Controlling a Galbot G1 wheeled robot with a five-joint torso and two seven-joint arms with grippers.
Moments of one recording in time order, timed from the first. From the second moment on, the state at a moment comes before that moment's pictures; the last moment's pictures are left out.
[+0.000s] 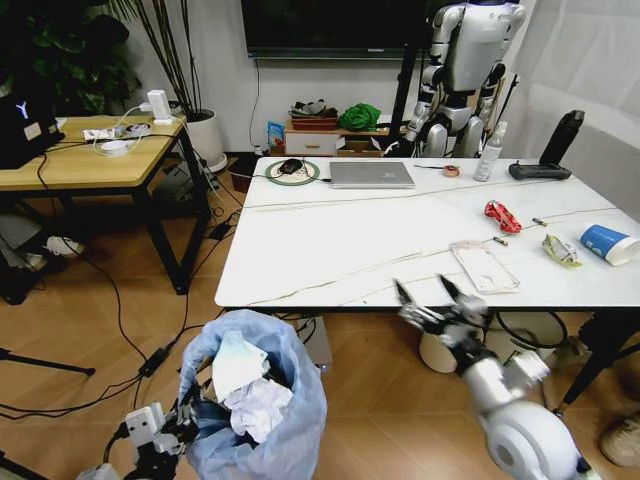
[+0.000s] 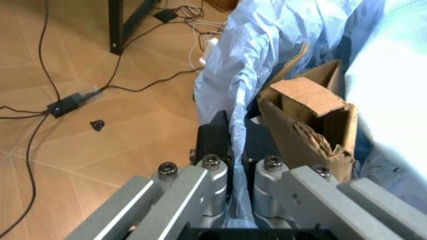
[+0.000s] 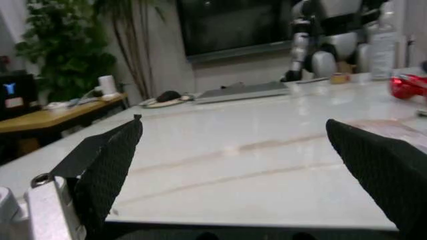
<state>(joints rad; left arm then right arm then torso) 2.03 -1.27 -0.58 -2.35 -0.66 0.13 -0.29 -1.62 1.26 0.62 2.06 0.48 0.18 -0.12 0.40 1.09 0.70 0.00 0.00</state>
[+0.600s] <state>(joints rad) 1.94 -1.19 -0.50 -2.22 -0.68 0.13 -0.29 -1.73 1.62 0.77 1.81 0.25 0.48 -0.42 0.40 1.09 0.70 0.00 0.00</state>
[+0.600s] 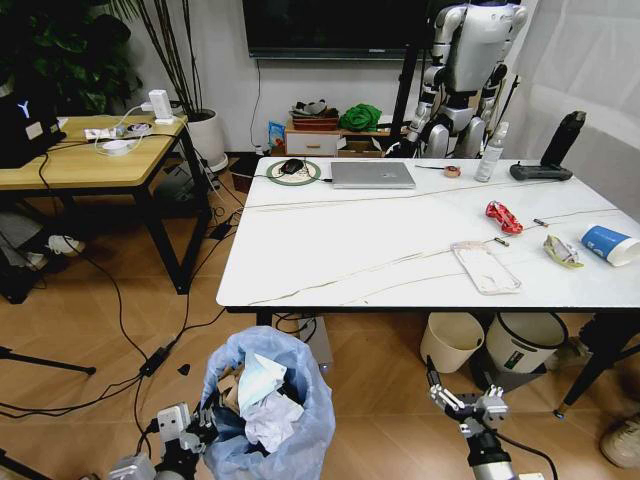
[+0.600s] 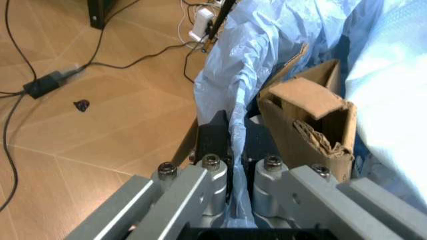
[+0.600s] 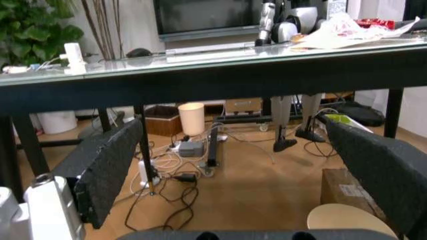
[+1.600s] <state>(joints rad) 1.98 -1.27 -0.47 -2.25 -0.61 0.12 -0.29 -1.72 1.59 0.76 1.80 0.37 0.46 -0.44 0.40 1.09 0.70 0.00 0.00</state>
